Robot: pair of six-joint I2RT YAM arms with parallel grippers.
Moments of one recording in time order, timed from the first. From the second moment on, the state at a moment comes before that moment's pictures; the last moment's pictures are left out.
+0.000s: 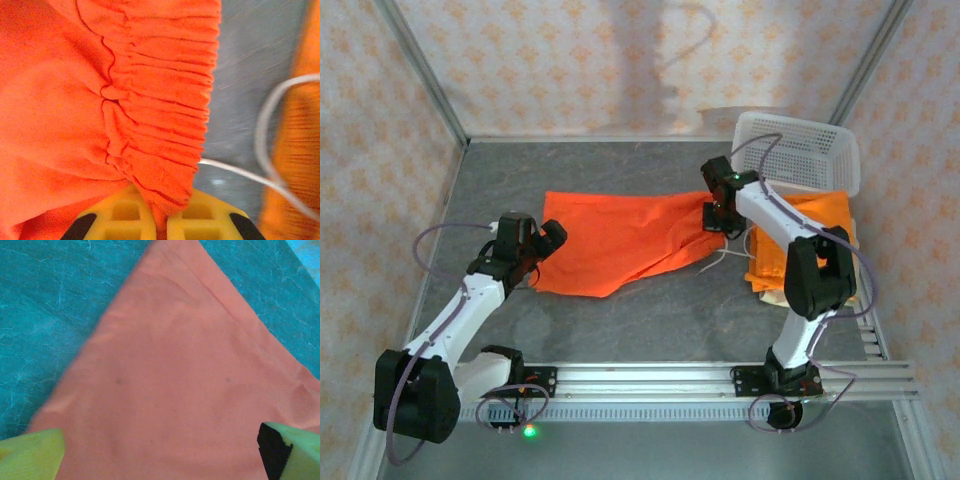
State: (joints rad) left arm -0.12 1.06 0.64 -0.39 -0.04 -0.85; right arm 0.35 1.76 1.44 -1.00 0.15 0.41
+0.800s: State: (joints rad) left arm -0.12 1.06 0.64 -0.39 -0.05 -0.85; right arm 0.71 2.08 2.15 -1.54 0.68 0.38
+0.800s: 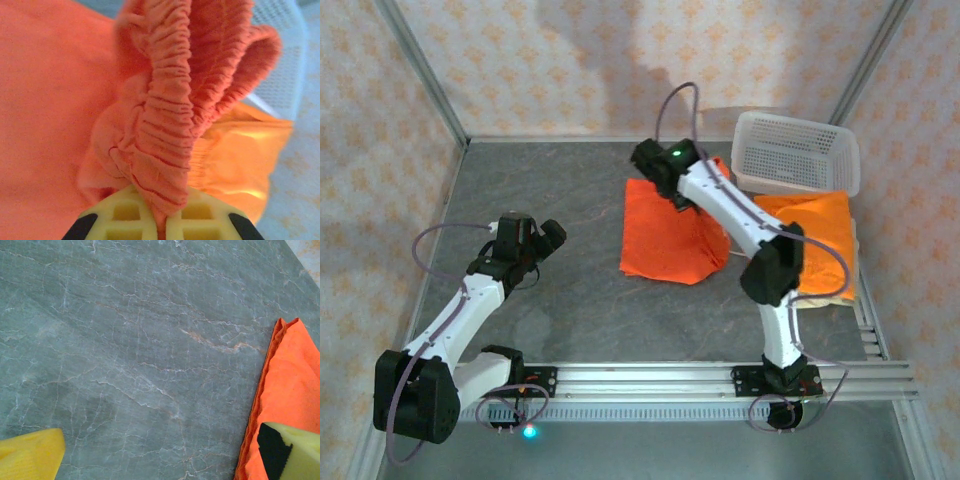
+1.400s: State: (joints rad) left arm -0.17 1.01 0.65 -0.33 0.05 -0.89; right arm 0.47 1.53 1.57 -0.87 -0.24 0.57
